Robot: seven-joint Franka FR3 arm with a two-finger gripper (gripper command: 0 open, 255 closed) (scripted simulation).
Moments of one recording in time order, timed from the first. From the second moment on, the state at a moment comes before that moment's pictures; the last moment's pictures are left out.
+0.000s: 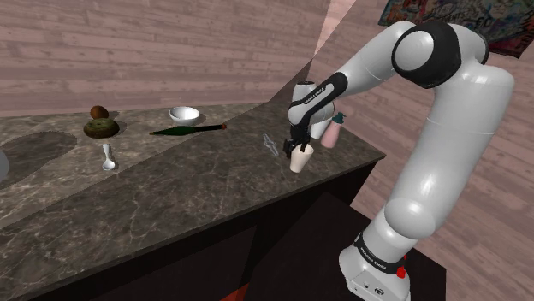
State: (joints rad) arm -0.16 0.19 -0.27 -2.33 -0.17 2.44 -0.09
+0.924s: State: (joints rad) arm -0.16 0.18 -0.27 -2.33 -0.17 2.43 -0.09
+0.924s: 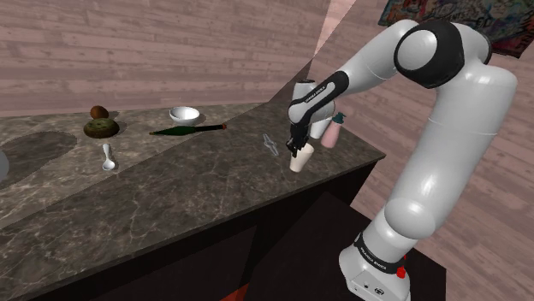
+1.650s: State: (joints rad) arm -0.15 0.07 -0.27 -2.30 -0.19 2.28 -0.10
